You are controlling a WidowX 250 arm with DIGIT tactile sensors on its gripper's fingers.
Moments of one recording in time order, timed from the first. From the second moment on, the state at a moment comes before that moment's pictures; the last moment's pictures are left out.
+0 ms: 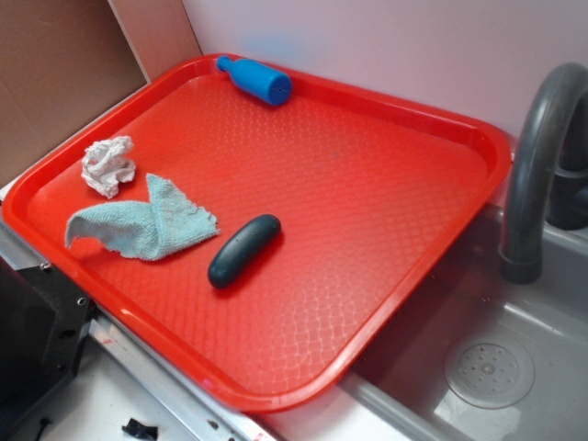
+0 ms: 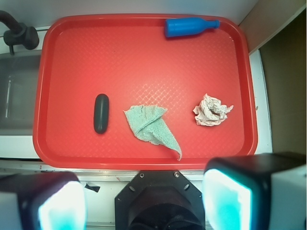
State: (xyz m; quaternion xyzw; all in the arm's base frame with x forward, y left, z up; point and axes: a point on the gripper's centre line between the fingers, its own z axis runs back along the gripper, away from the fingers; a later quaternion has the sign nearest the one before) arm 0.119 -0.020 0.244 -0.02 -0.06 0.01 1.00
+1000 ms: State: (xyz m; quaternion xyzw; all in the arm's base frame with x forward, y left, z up) arm 0.161 0.052 0.169 -0.06 -0.02 -0.27 0.96
